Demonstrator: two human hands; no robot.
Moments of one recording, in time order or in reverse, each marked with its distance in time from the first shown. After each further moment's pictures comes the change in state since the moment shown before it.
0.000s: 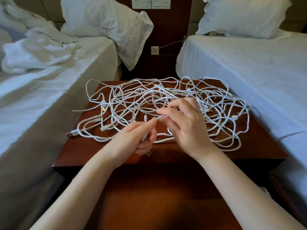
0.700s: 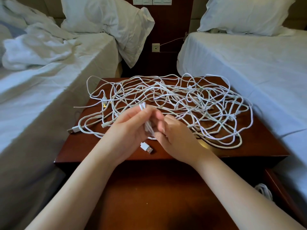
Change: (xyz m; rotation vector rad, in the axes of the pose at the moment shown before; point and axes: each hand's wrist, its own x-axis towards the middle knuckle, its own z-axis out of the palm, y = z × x) left_hand -0.005 0.013 0.007 -0.299 0.002 0.266; right_hand -0.016 -0.012 0.018 0.234 -0.372 0.118
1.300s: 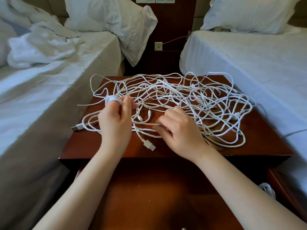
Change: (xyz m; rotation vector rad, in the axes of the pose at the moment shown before) left_hand 0.007 -0.020 -0.028 0.848 0.884 0.322; right_hand 0.002 0.002 -0.003 -0.183 0.141 -0.077
